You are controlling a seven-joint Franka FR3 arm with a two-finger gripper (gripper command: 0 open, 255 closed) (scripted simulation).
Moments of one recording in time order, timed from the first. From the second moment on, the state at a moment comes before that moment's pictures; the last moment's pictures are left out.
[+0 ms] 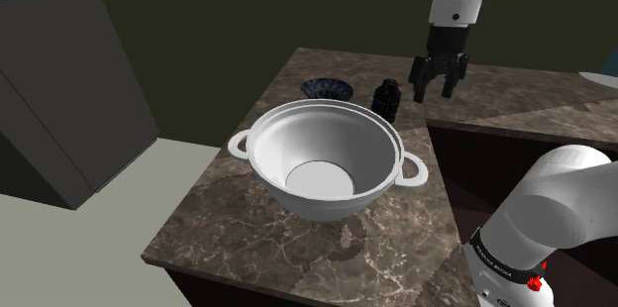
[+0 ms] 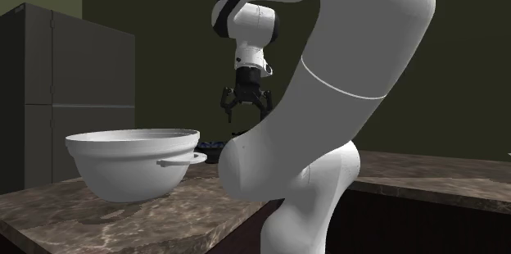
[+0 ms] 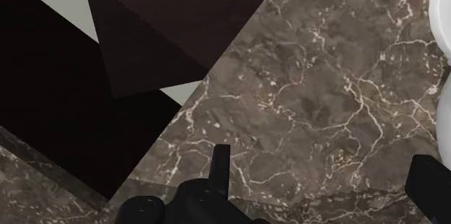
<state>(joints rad) -0.01 -0.74 -0.07 -2.42 0.05 1.51 0.17</state>
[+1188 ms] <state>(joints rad) -0.19 -0.47 0.09 -2.40 0.05 1.93 0.77</state>
